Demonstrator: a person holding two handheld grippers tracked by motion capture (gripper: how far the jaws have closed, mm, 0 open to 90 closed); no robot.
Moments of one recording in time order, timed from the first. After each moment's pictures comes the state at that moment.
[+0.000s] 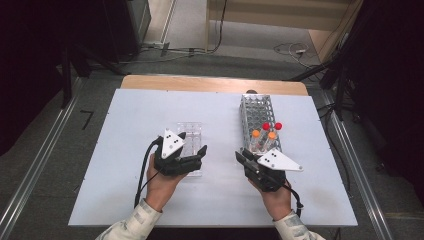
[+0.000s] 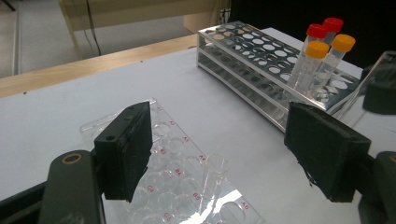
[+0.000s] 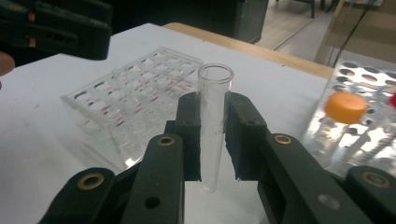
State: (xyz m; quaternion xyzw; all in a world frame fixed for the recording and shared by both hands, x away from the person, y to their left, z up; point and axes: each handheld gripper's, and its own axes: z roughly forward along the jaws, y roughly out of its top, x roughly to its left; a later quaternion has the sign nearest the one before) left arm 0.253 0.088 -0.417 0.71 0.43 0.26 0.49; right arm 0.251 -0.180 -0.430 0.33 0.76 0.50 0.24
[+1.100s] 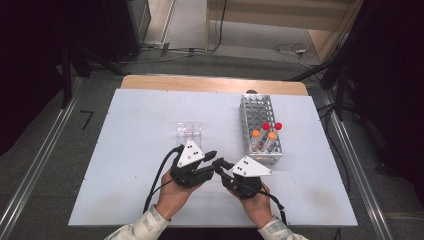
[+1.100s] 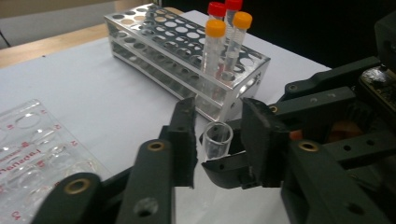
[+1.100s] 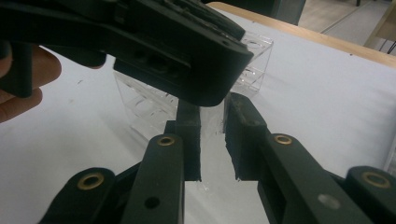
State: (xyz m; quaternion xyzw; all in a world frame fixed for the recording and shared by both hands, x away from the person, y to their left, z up) left arm 0.241 0.053 -0.422 0.77 0.35 0.16 0.51; right arm 0.242 -0.133 -0.453 0.29 0.80 0.49 0.20
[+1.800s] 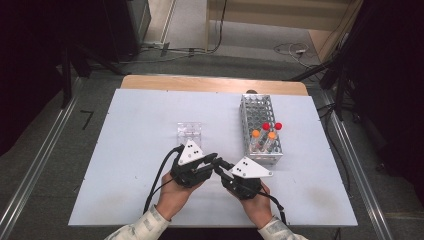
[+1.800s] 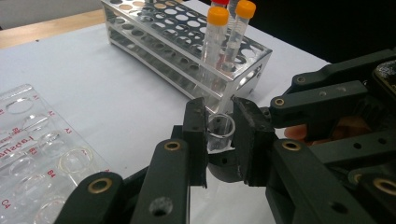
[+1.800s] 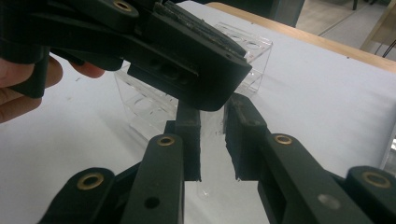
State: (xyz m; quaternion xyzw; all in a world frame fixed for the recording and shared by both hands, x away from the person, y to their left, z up) left arm 0.243 0.054 -0.424 0.77 0.37 0.15 0.50; right arm 0.240 -0.133 -0.453 0.29 0.80 0.49 0.21
